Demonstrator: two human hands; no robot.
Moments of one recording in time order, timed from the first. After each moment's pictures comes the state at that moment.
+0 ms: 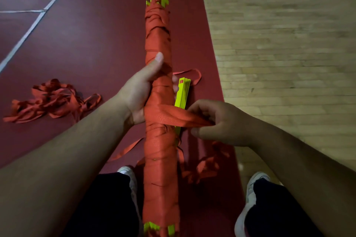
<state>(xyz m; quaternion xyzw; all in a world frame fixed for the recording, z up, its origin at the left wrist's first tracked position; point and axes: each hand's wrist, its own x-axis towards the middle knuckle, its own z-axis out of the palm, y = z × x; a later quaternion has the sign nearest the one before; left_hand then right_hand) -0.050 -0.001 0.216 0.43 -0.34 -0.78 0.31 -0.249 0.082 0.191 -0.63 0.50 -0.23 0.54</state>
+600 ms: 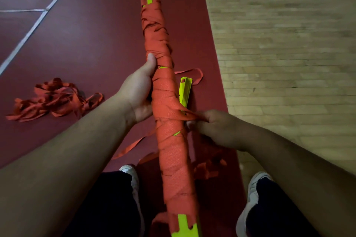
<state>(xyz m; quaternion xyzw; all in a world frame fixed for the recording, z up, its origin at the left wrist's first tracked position) -0.048 -0.005 0.212 0.49 -0.29 -0.74 0.36 -0.233 0.082 0.177 -0.61 0.53 -0.18 0.55</state>
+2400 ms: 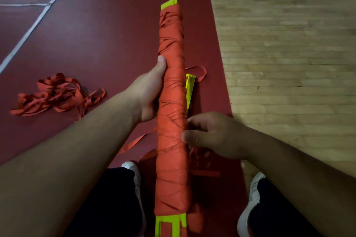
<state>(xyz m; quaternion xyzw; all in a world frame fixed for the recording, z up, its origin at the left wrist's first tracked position) -0.049 -0.002 0.208 0.52 -0.32 -0.74 0.27 -0.213 0.095 0.191 -0.62 0.44 -0.21 0.61</state>
